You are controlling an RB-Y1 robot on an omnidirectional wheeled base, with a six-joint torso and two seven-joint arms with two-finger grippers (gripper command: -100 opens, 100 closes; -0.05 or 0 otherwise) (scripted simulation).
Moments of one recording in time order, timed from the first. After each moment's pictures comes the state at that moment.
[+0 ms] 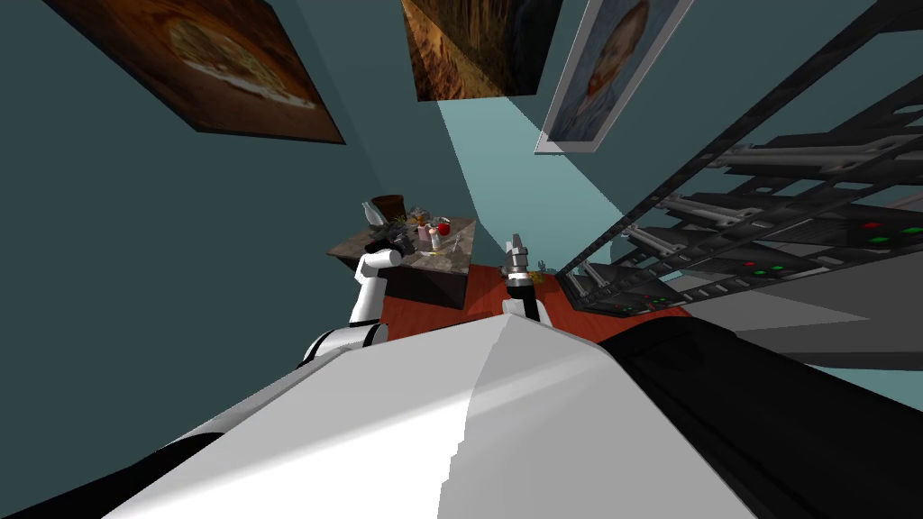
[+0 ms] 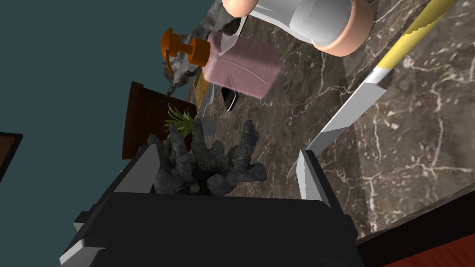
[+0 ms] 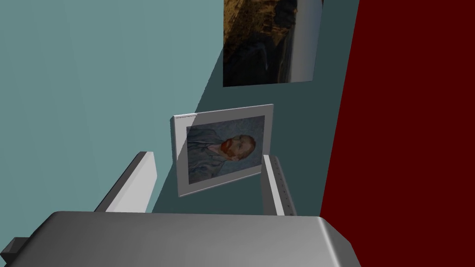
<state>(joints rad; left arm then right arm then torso) -0.52 0.17 0.06 -1.41 0.33 0.70 0.20 0.50 0.04 -0.03 -2.20 0.10 -0.37 -0.03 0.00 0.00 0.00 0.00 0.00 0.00</state>
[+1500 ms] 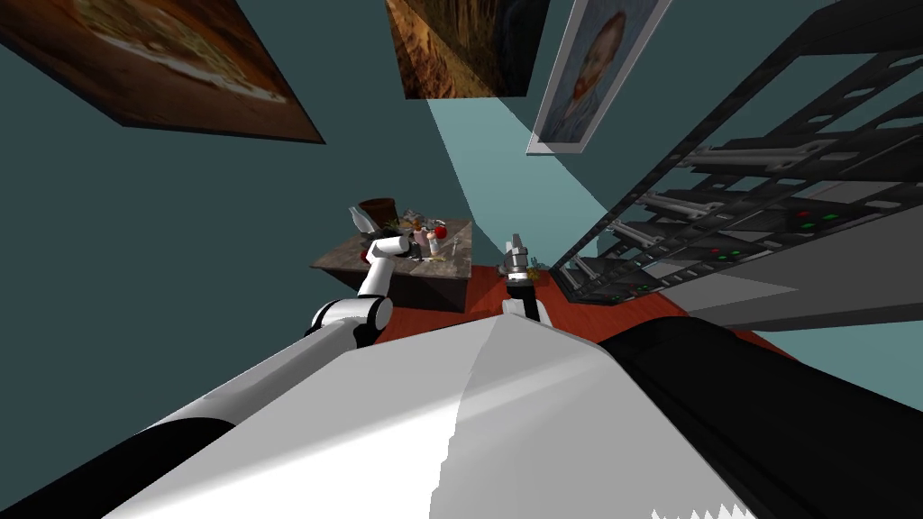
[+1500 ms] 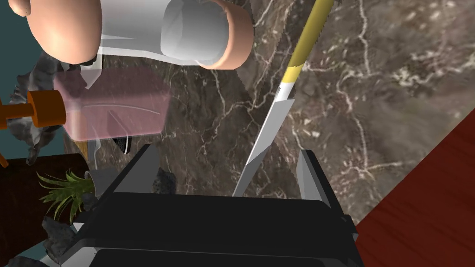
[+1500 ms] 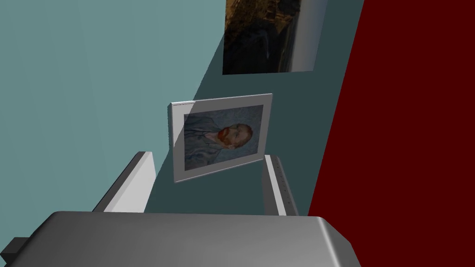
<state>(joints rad) -0.80 0.16 0.08 -1.03 0.31 1.10 0.14 0.50 0.04 -0.03 -2.20 0.10 -0.37 -0.03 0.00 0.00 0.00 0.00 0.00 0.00</state>
